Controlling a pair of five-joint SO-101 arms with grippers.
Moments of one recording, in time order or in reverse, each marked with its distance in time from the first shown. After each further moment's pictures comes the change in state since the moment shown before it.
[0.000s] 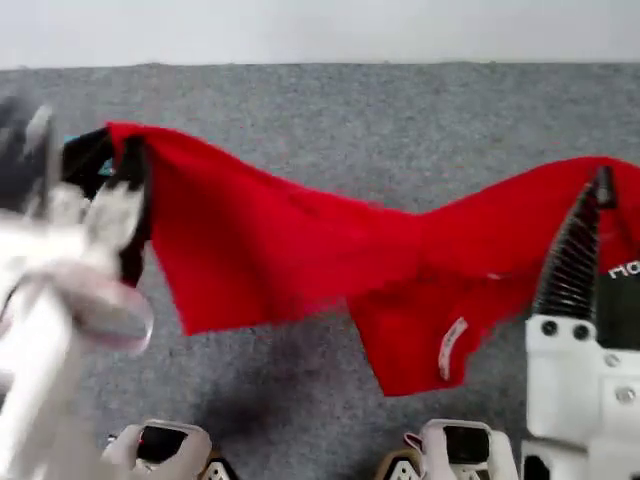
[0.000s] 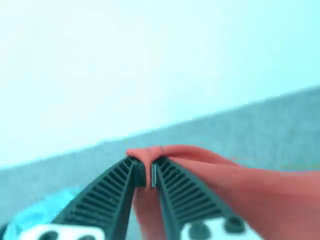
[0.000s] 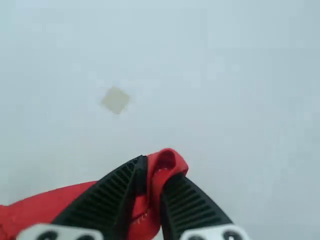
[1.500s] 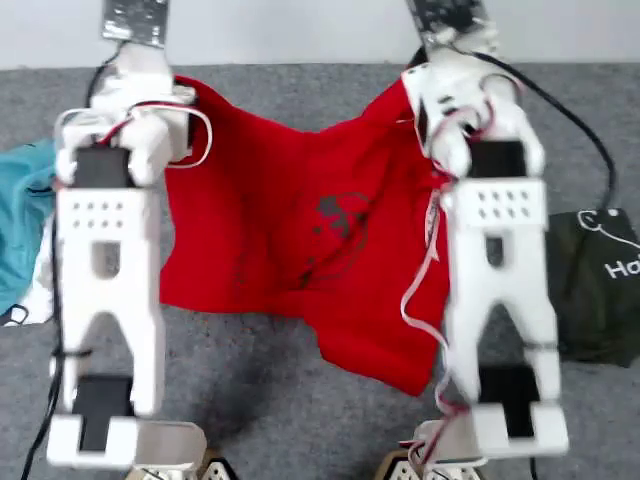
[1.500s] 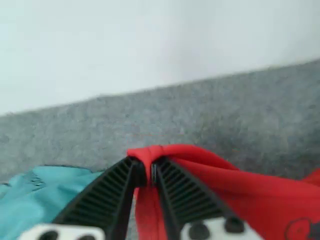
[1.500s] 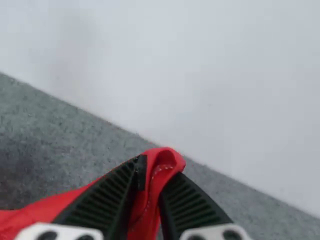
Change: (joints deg) left arm -7.0 33.9 26.7 -41.1 0.1; right arm -7.8 61.4 8.6 -31.5 -2.5
